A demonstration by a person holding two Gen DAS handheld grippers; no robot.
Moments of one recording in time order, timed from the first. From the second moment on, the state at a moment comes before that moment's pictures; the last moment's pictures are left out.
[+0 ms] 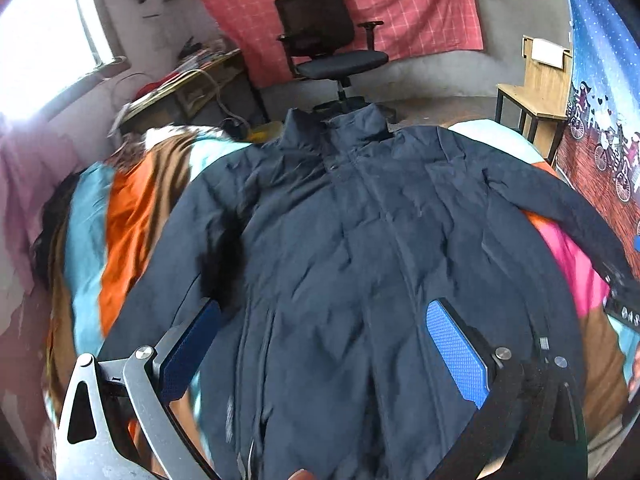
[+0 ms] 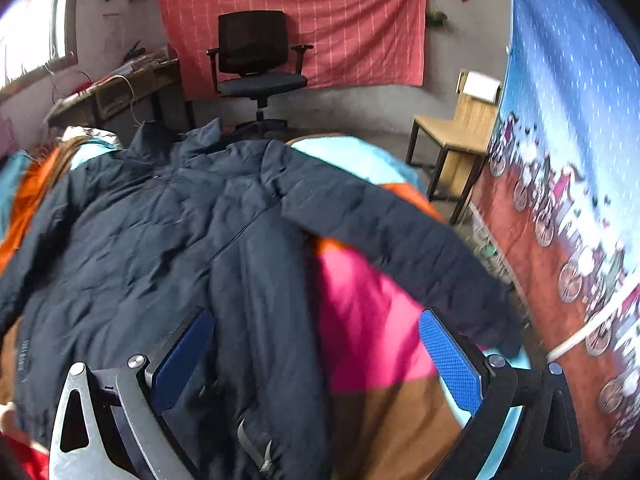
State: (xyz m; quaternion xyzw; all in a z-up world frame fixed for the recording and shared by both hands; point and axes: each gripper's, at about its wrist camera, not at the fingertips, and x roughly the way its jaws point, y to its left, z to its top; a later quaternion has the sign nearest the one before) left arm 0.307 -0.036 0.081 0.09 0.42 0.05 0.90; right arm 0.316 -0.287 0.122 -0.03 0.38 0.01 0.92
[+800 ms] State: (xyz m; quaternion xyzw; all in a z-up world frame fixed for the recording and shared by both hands) left arm 0.612 -0.166 -0.056 0.11 0.40 -0.05 0.91; right arm 0.381 -0.422 0.025 0.34 0.36 -0.07 0.87
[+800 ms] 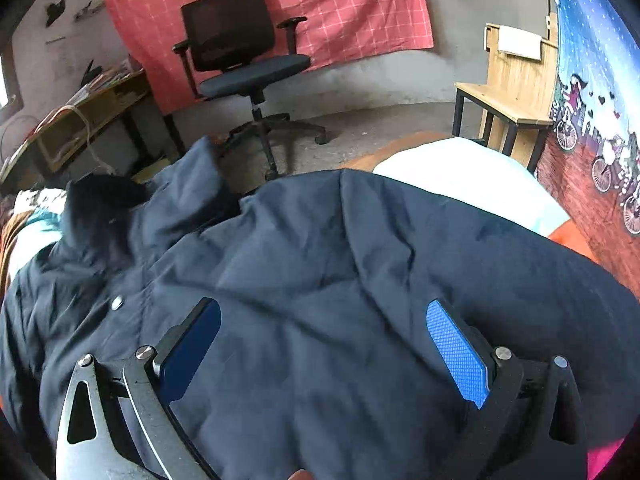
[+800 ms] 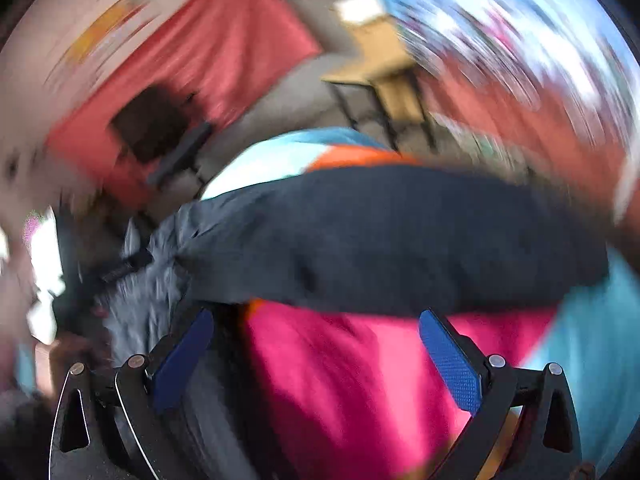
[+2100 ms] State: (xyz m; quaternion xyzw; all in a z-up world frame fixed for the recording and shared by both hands) left arm 0.503 0.106 0.020 -0.12 0.40 0.03 0.91; right arm 0.478 -0.236 0.200 0.13 0.22 0.13 0.96
